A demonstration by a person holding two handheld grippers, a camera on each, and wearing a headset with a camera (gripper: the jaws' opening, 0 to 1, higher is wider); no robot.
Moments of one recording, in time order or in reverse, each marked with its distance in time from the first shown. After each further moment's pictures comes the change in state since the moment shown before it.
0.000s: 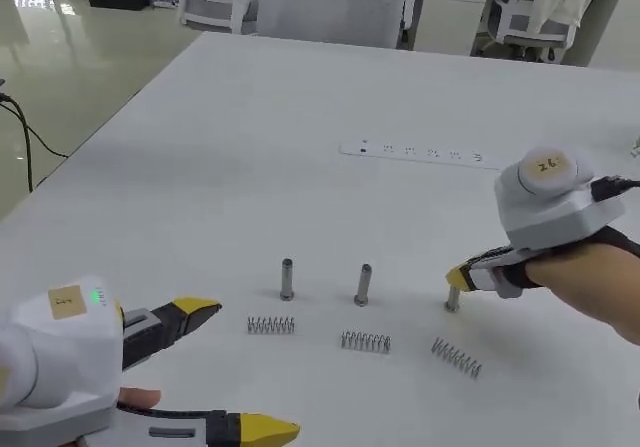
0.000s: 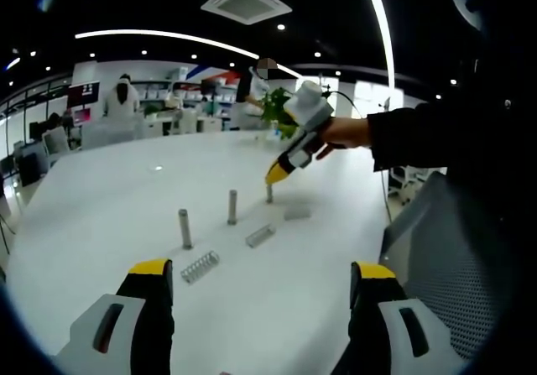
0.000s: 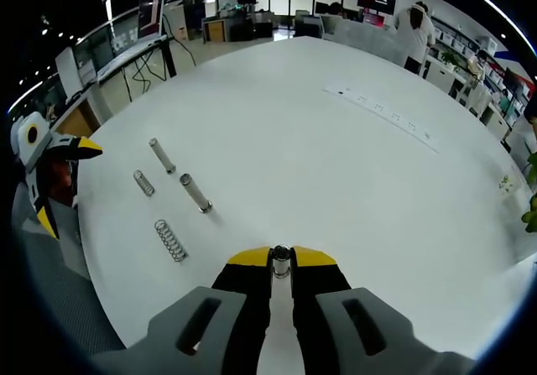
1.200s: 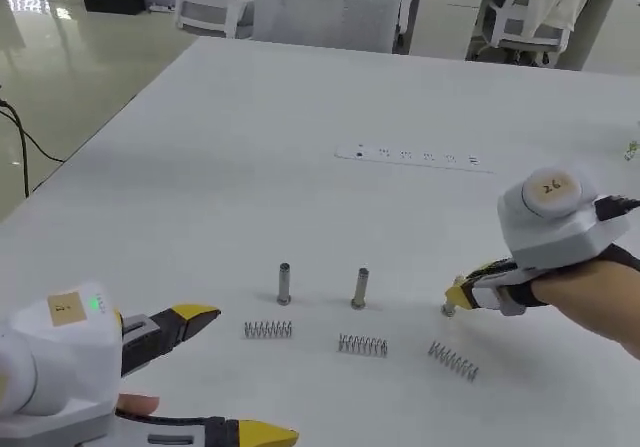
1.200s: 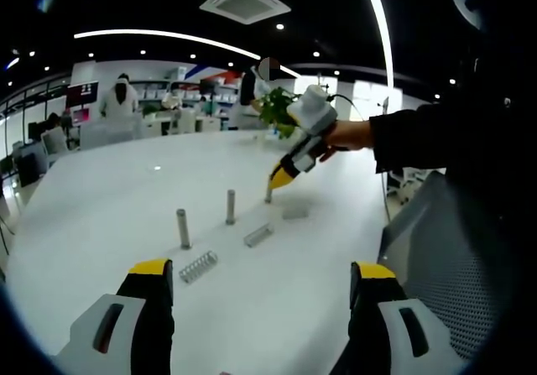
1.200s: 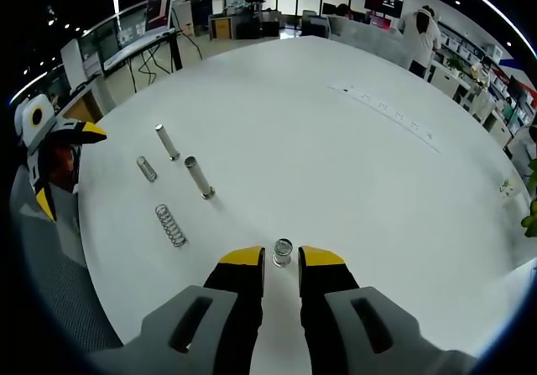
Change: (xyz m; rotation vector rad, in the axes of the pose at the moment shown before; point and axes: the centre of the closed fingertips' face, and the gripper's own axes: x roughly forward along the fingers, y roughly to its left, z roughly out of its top) left arm 0.000 -0.003 0.000 0.002 0.001 -0.008; right arm -0.001 0.001 -0.012 -0.040 0.005 0.008
